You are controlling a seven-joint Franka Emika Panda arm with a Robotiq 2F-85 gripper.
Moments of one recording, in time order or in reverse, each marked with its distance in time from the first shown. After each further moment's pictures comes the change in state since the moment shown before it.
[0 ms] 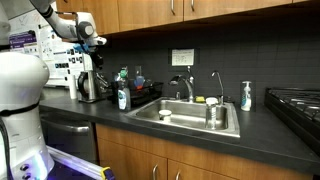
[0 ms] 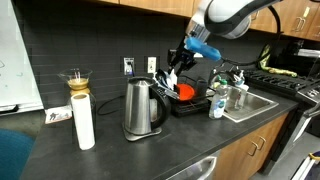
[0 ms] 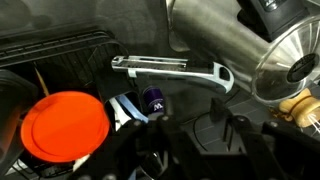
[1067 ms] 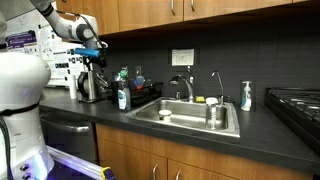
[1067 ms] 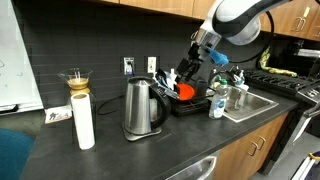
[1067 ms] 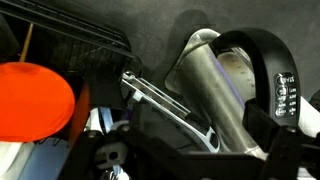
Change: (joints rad) arm 0.065 -0.064 -0.093 -0.114 0.156 -0.048 -0.745
